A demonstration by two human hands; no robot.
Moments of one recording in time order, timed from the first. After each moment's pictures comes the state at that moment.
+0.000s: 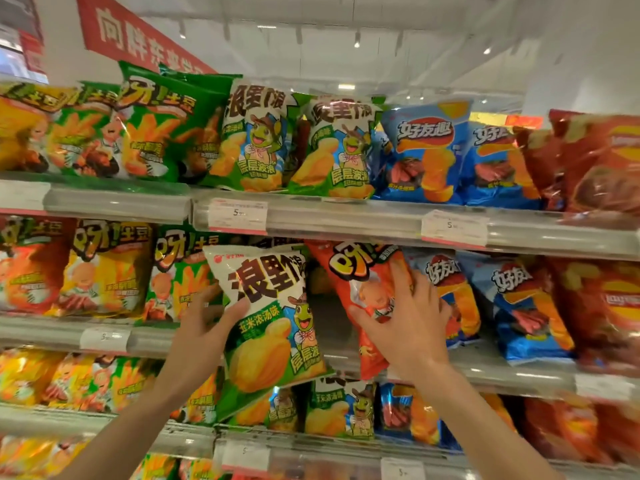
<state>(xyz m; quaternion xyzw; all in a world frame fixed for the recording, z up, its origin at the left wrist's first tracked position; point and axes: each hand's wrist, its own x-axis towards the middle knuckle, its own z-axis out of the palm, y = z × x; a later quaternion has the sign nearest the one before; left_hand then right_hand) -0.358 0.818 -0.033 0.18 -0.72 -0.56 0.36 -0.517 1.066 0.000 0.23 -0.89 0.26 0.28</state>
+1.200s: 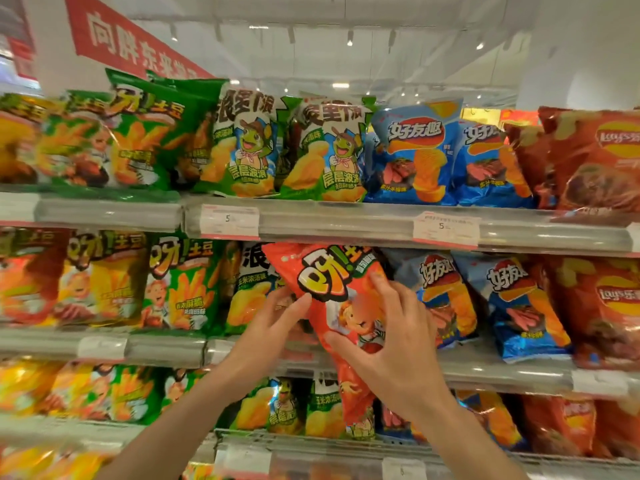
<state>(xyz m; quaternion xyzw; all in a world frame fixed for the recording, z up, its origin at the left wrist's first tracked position) -0.395 0.880 -0.007 0.06 -0.70 -0.68 0.20 -0.463 1.072 0.002 0.33 -0.84 0.37 0.23</state>
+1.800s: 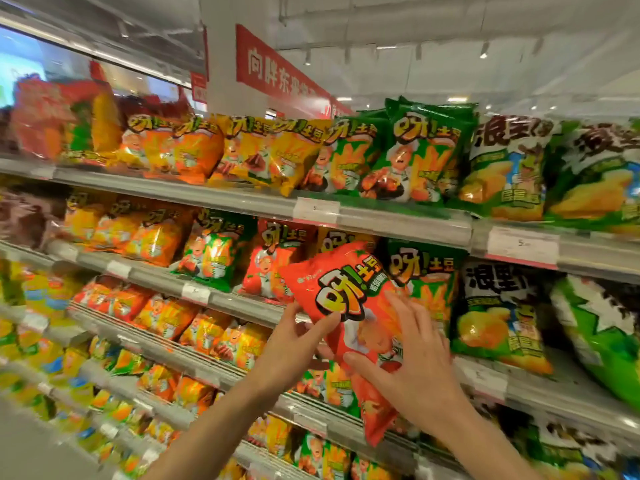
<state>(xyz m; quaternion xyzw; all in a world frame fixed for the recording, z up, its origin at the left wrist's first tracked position) -0.152 0.635 -0.017 0.19 -0.68 -0.63 0.31 -0.277 0.790 -0.009 0.49 -0.78 0.37 0.12</state>
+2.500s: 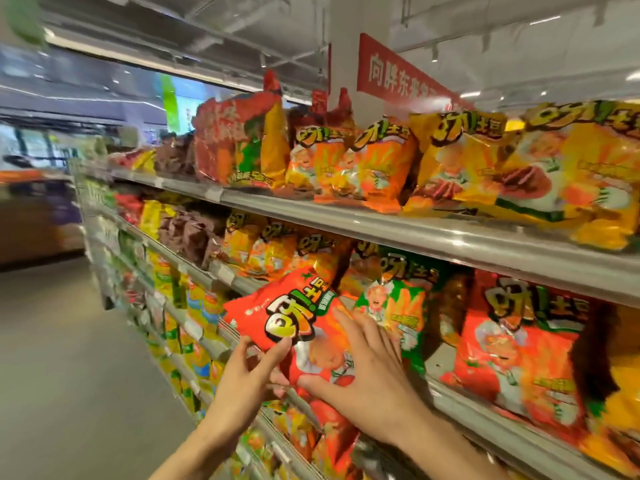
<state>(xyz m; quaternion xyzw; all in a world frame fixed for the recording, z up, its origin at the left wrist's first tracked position) 0.037 0.297 -0.055 0.37 -0.55 -0.57 0.49 -0.144 0.385 -0.018 0.67 -0.66 0.34 -0.01</state>
